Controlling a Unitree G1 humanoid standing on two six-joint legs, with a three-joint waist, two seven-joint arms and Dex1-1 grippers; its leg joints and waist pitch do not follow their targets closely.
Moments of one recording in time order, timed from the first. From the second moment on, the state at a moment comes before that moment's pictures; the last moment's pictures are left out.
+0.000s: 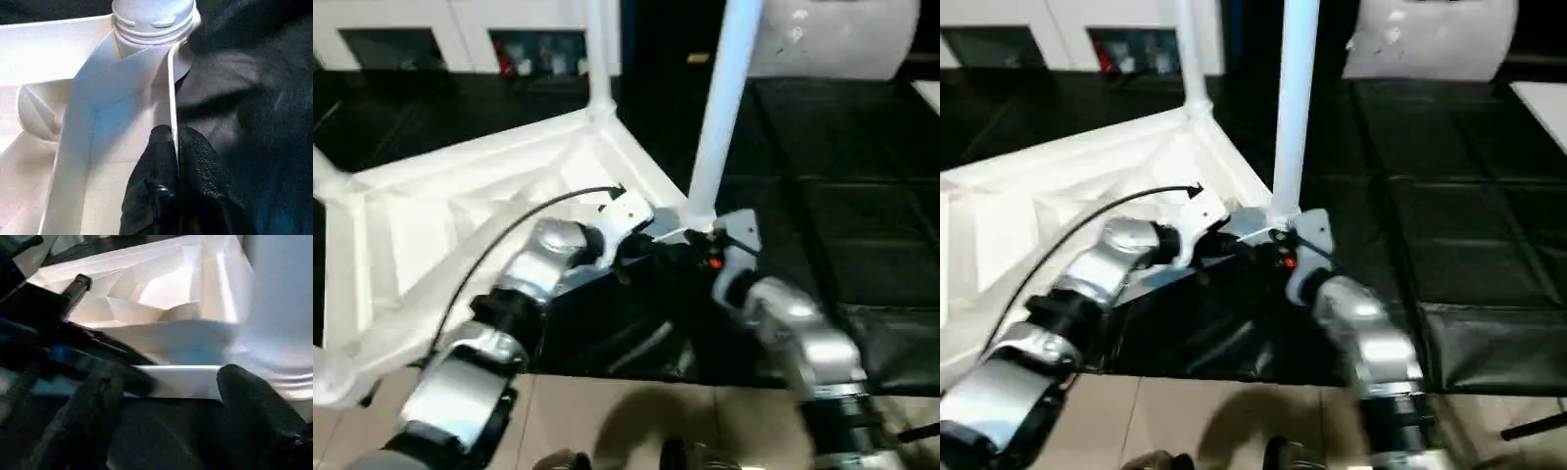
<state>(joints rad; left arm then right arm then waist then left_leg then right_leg) -0.77 0.21 -0.25 0.73 0.11 0.12 -0.93 -0.30 -0.20 0.02 0.11 0.21 0.39 0.64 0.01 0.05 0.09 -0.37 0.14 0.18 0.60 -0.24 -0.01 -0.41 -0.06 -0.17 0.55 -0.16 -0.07</state>
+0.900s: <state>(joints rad) -0.74 0.40 -0.37 0.75 0.04 -0.19 -1.54 -0.36 -0.55 0.13 0.13 0.35 0.36 1.33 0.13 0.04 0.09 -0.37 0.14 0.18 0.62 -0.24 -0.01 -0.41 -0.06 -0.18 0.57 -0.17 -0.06</state>
